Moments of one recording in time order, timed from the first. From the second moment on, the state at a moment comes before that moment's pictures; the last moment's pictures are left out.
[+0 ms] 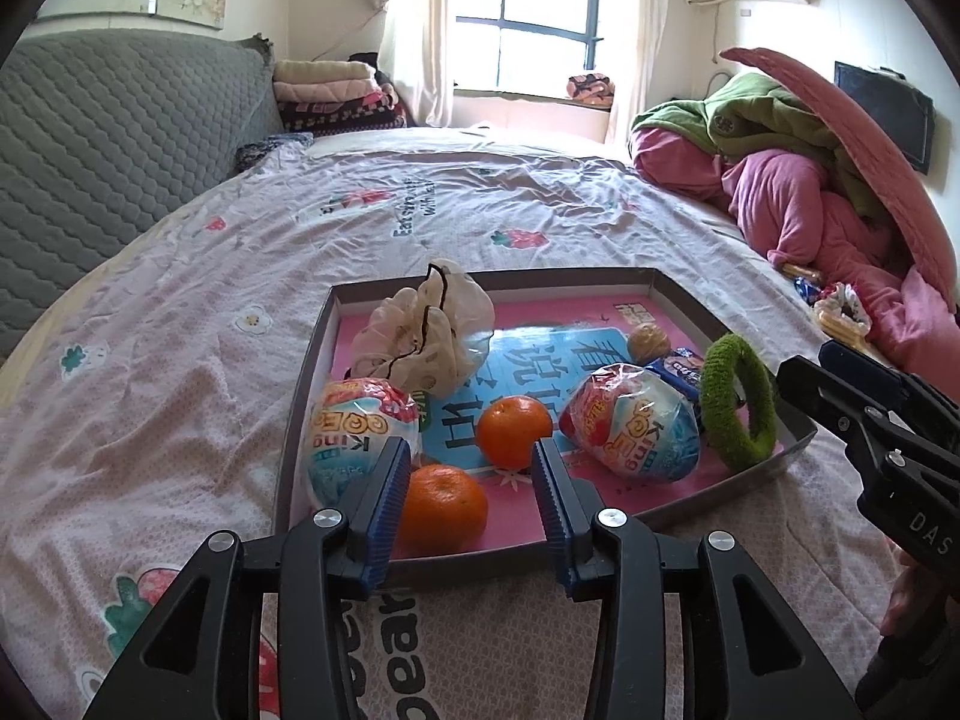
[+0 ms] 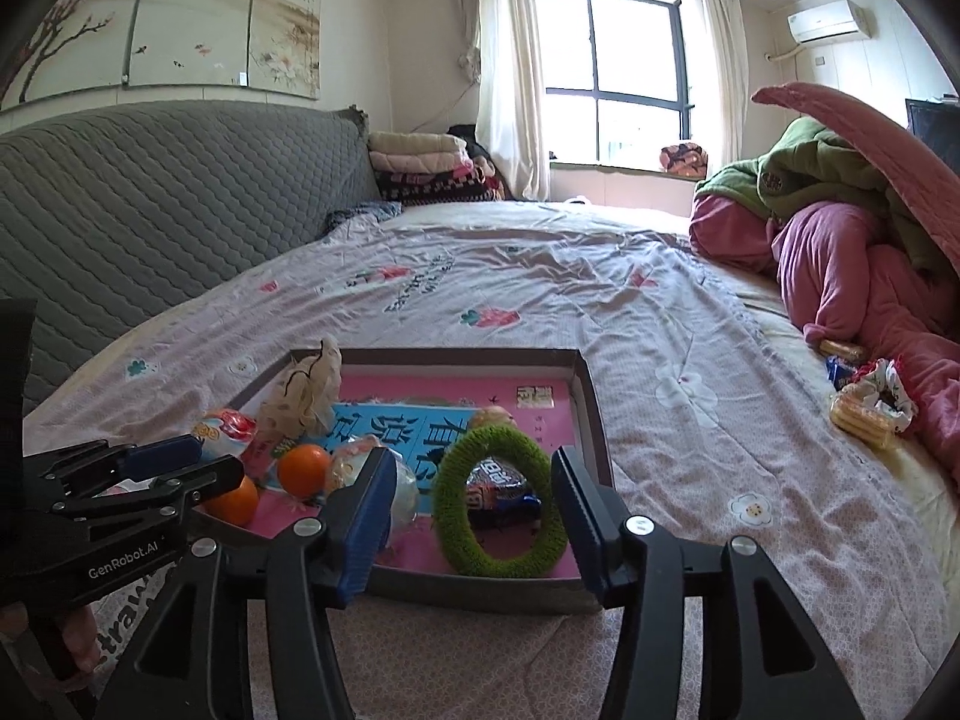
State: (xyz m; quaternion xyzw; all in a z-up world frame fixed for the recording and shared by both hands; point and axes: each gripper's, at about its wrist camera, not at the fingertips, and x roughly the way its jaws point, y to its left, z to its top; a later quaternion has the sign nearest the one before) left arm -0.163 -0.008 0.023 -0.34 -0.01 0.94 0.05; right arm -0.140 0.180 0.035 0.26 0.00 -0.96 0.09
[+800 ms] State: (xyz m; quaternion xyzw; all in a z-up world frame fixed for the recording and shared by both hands) left arm -0.141 -0.024 0.040 -0.31 -0.03 0.95 0.02; right arm -0.108 0.166 0.053 0.18 0.03 -0.98 0.08
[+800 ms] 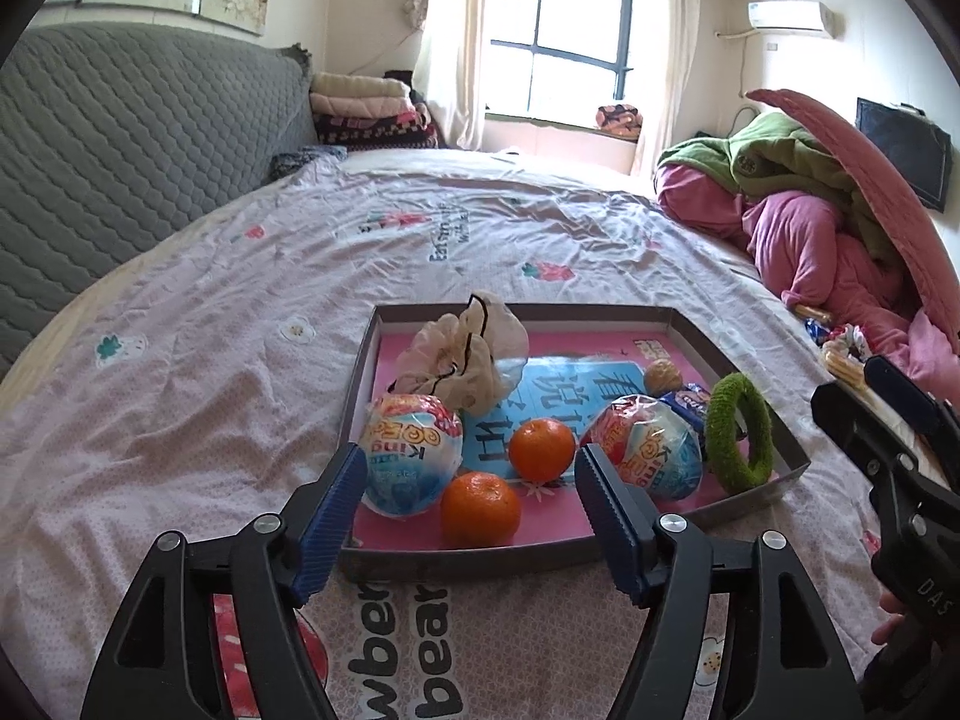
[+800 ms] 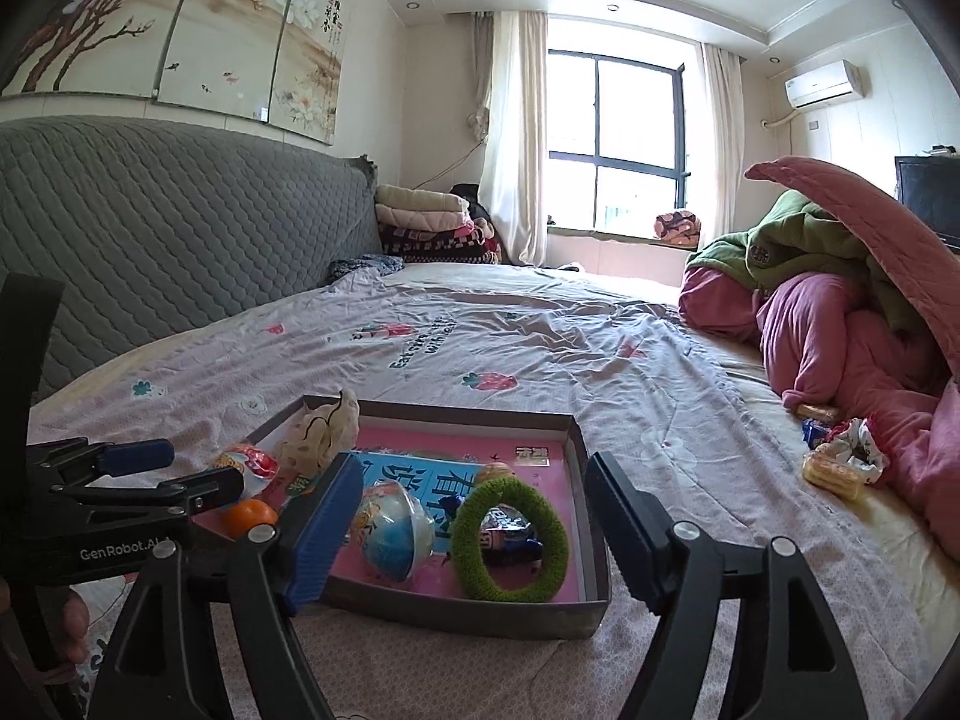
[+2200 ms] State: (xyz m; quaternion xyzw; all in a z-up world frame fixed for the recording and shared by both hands) left arm -0.083 -0.017 0.030 -0.29 -0.02 0.96 -0.02; right arm -0.074 0.157 0.034 0.20 0.03 -0.98 0.06
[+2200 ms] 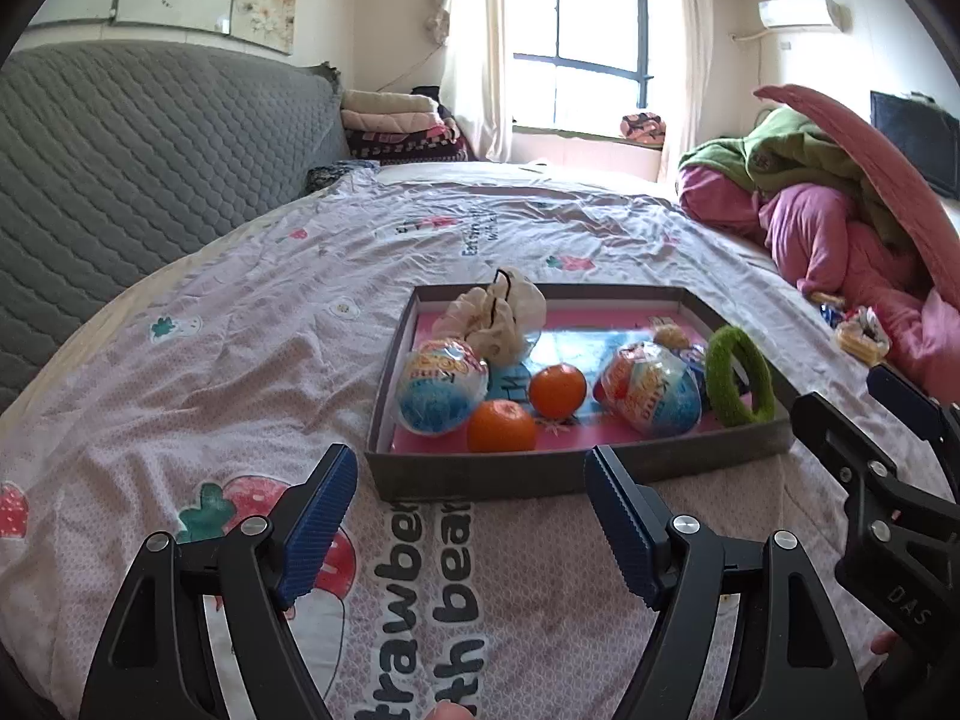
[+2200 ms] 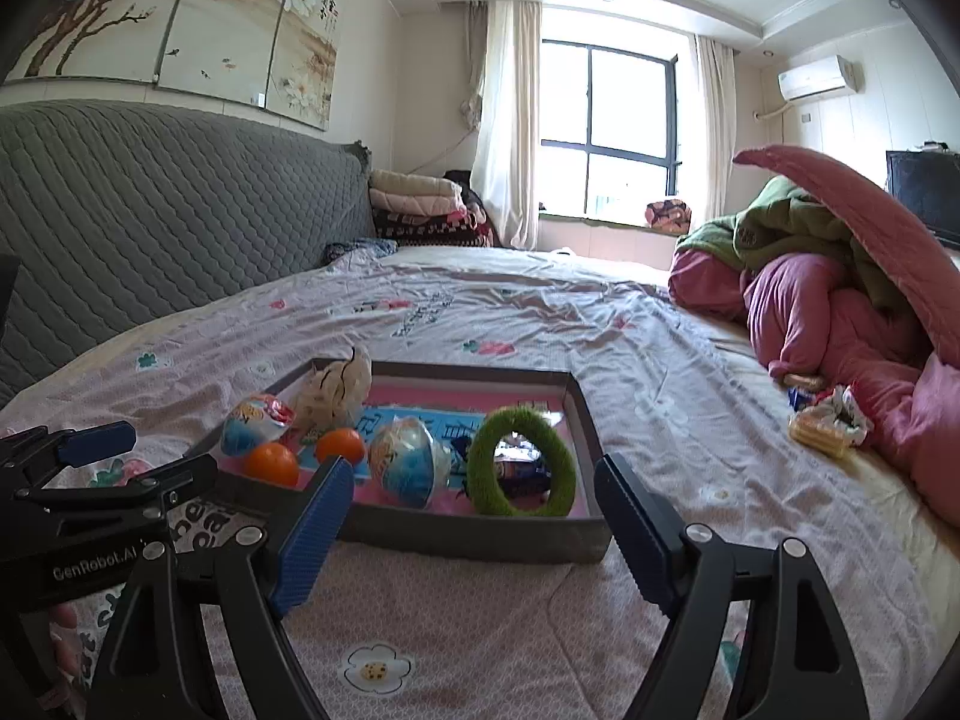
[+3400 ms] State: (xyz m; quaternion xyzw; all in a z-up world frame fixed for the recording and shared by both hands) left arm -0.090 -0.016 -0.015 -0.35 -0.01 0.94 -0.04; right arm -0.081 0.167 -0.009 0.29 0.00 -0.96 0.06
